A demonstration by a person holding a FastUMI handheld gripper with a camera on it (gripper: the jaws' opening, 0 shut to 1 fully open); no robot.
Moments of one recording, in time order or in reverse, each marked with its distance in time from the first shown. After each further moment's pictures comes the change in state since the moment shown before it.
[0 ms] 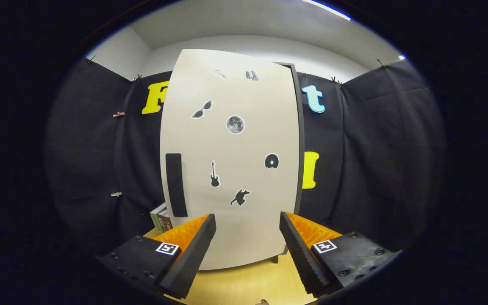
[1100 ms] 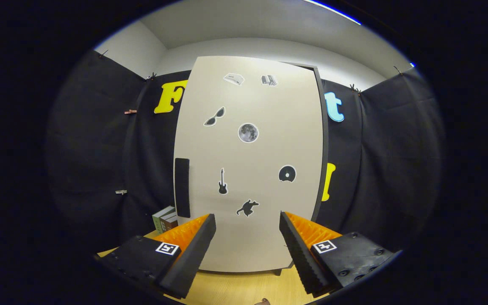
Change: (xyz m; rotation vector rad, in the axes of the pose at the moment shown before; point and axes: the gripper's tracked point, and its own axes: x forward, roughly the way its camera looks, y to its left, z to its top) arm 0.050 0.029 0.011 -0.037 -0.033 0.121
